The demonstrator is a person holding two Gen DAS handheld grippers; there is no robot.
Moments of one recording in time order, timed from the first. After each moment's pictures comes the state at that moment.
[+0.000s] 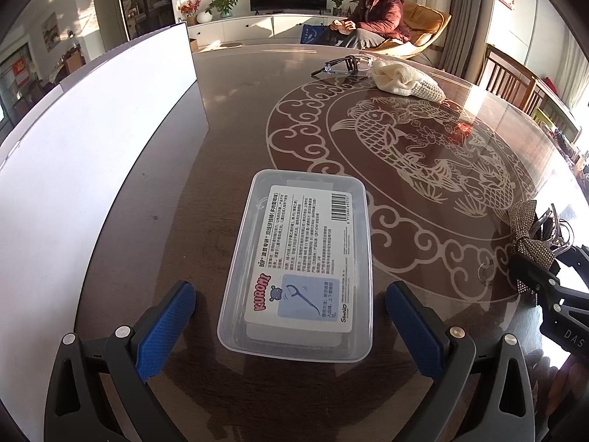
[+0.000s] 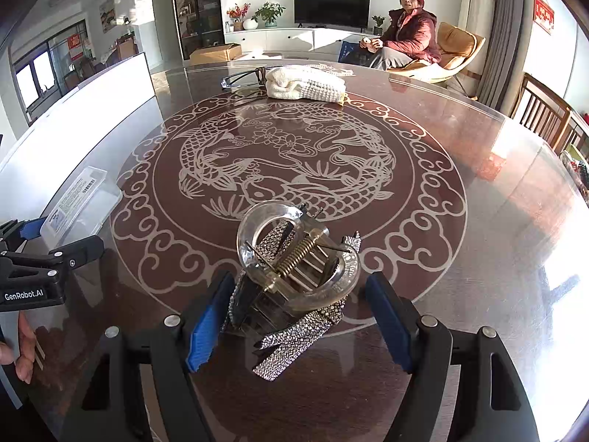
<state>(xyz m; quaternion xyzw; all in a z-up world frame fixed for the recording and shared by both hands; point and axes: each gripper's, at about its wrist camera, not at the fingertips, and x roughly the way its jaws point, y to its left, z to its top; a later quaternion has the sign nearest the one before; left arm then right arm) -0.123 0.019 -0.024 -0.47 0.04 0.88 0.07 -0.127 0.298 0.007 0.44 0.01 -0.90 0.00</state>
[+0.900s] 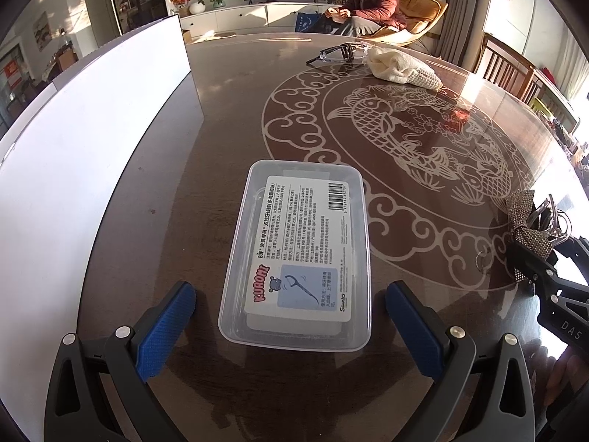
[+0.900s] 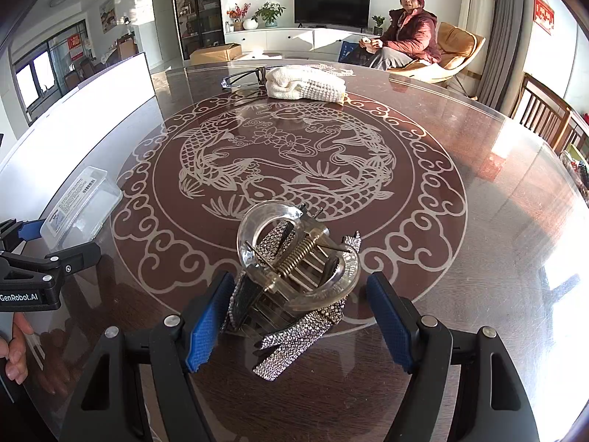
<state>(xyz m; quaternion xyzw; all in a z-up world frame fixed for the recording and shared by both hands) -0.123 0.019 -0.022 -0.49 0.05 0.86 0.08 -0.126 0.299 0.008 0.44 0.01 -0.90 0.00</state>
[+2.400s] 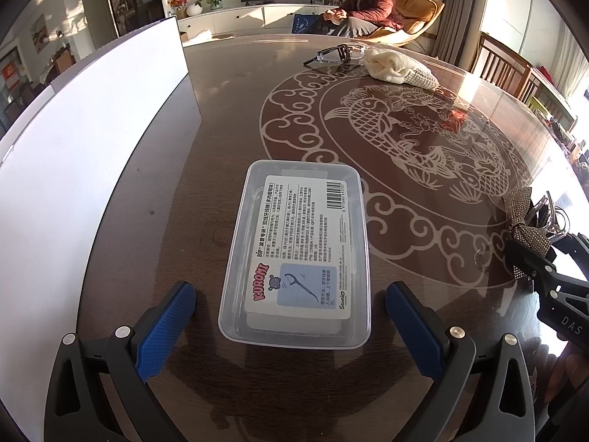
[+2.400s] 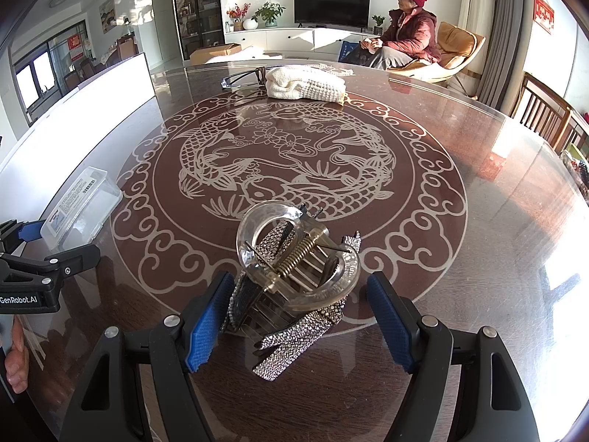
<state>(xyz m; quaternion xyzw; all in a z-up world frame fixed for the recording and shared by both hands) -0.124 0.019 -0.023 -0.49 0.05 0.87 0.09 -0.126 0.299 0.007 0.44 0.00 -0.90 0.00</state>
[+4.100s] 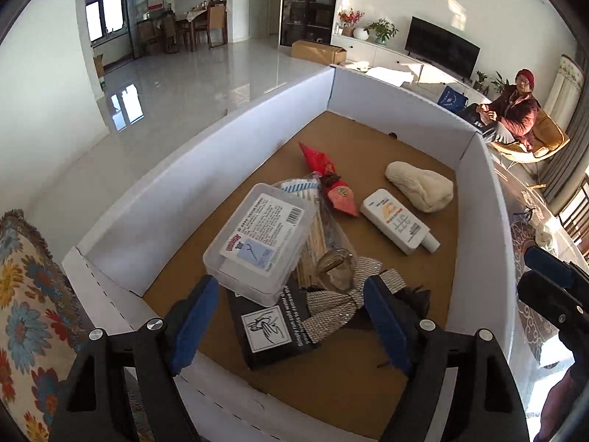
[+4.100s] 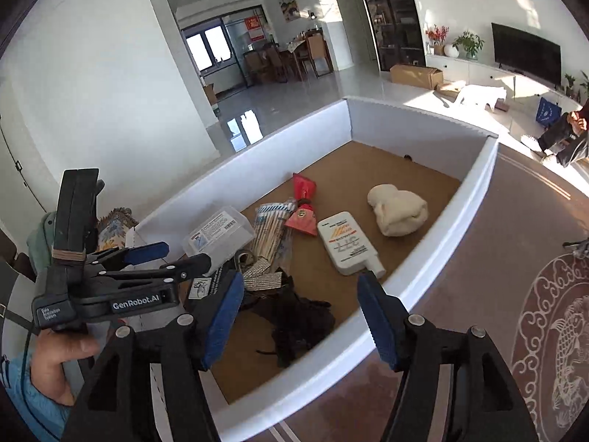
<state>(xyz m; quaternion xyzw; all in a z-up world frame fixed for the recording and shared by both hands) -0.069 -0.295 0.069 -0.43 -0.10 0.89 -0.13 -0.180 -0.029 0.118 0.38 0.02 -0.86 0.35</state>
